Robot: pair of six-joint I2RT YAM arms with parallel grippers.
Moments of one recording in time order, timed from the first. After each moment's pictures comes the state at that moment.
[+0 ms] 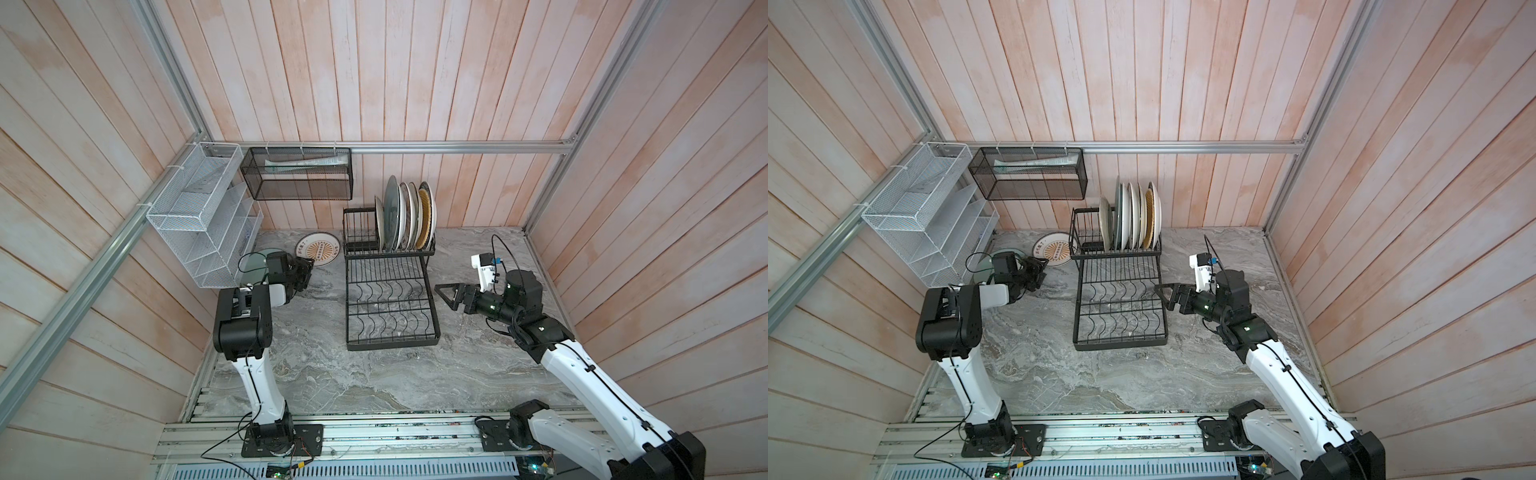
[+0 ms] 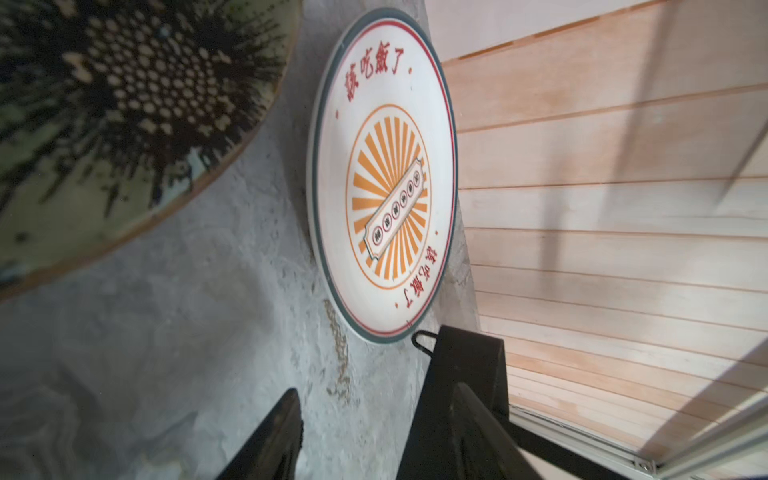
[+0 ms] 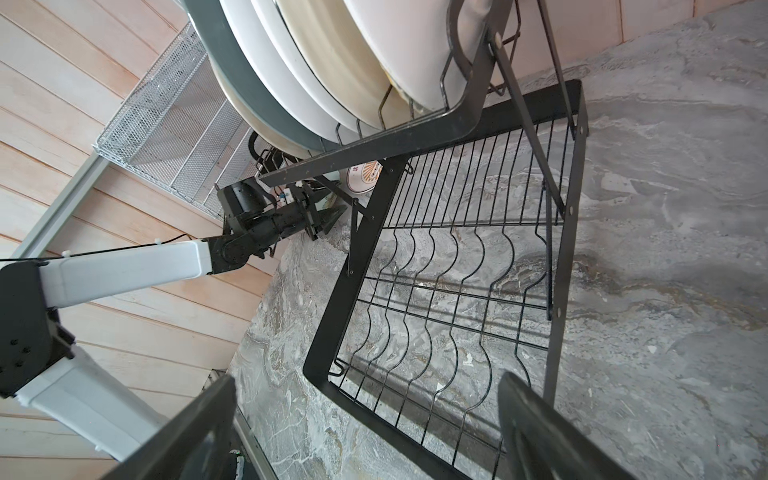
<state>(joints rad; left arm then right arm) 0.10 2.03 1.11 0.34 0.39 -1.14 0.37 0.97 0.78 -0.16 -0.51 0.57</state>
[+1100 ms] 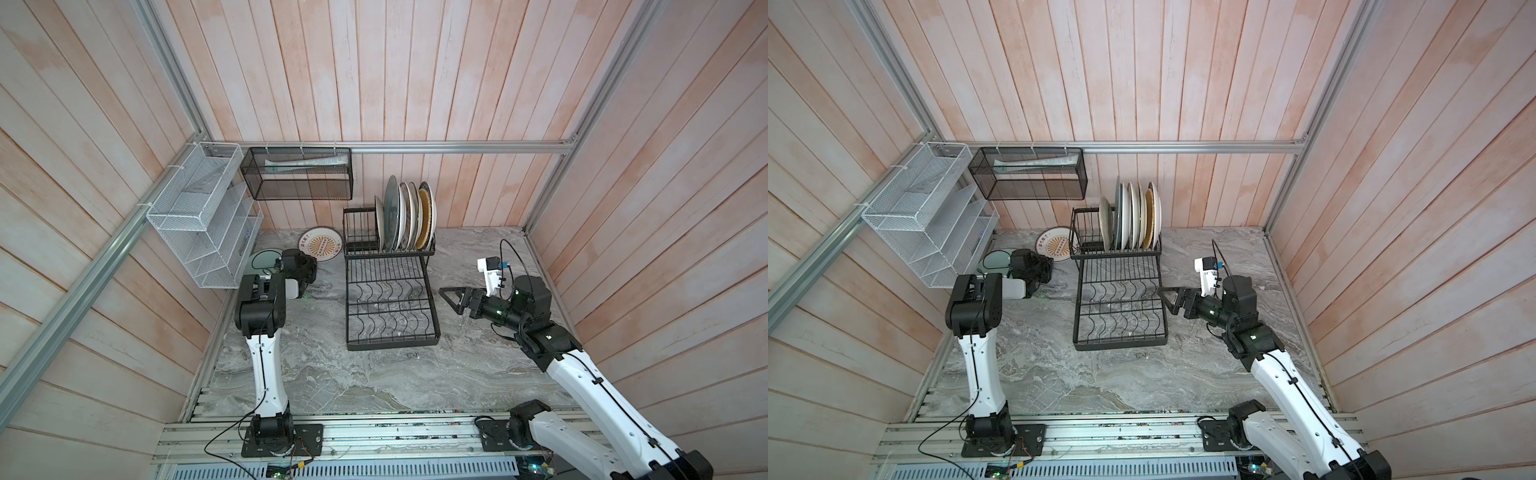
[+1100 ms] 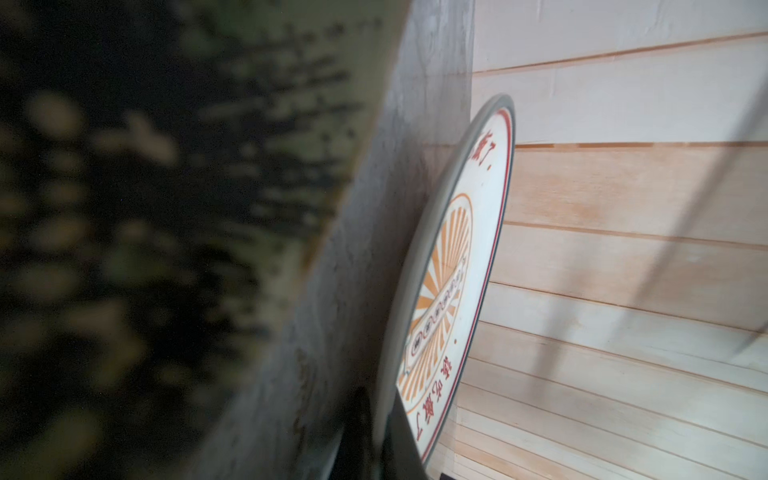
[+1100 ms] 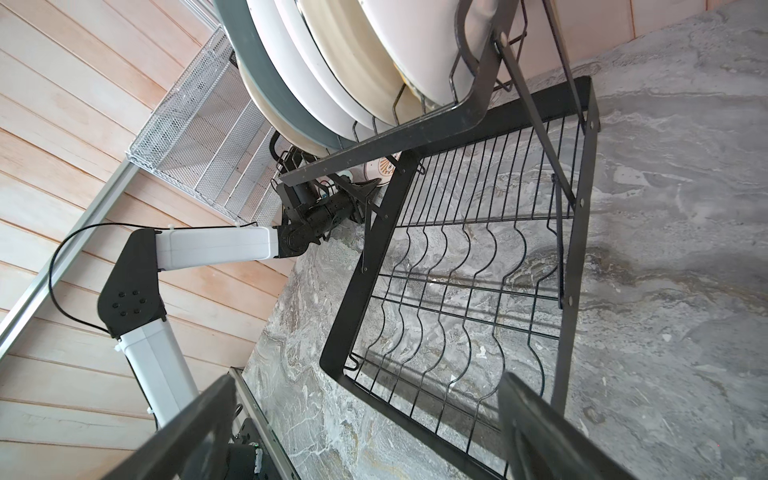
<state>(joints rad) 0.06 2.29 1.28 0.54 0.24 -1.39 0.35 0.90 0.74 -0.16 -0.54 0.61</state>
